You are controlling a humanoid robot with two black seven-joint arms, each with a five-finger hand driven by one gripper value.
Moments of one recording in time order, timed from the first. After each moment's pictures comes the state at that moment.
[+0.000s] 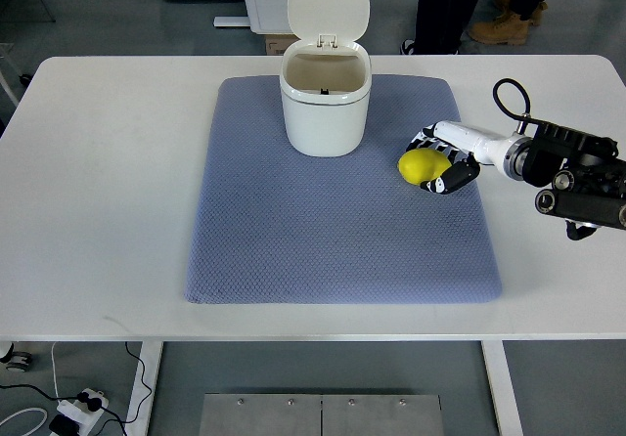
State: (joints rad) left arm -0.02 0.00 -0.10 -0.17 0.00 0.20 -0.12; right arm 1.38 -0.44 -0.50 1.12 -0.70 -0.23 0.07
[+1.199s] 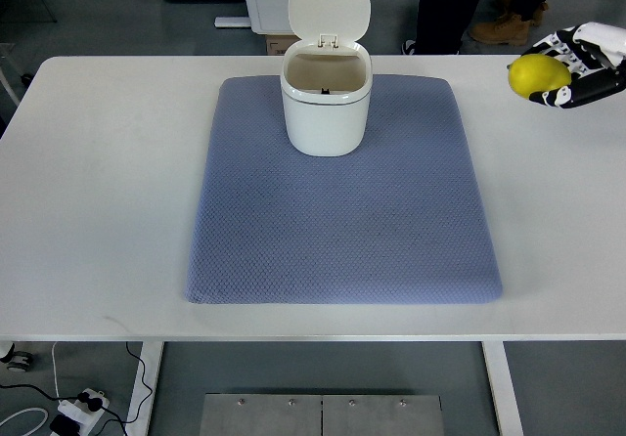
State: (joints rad) left arm -0.02 0.00 -0.10 -0.17 0.00 0.20 -0.12; right arm 1.53 -0.93 -0.25 1.33 -0.59 0.01 0.04
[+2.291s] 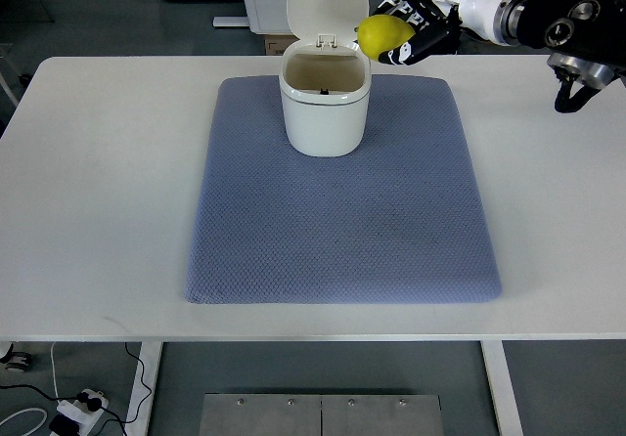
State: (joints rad) left arm -0.02 0.00 -0.10 -0.17 0.00 0.20 -0.12; right arm 1.69 -0.39 -0.37 1.04 -0.34 0.00 -0.01
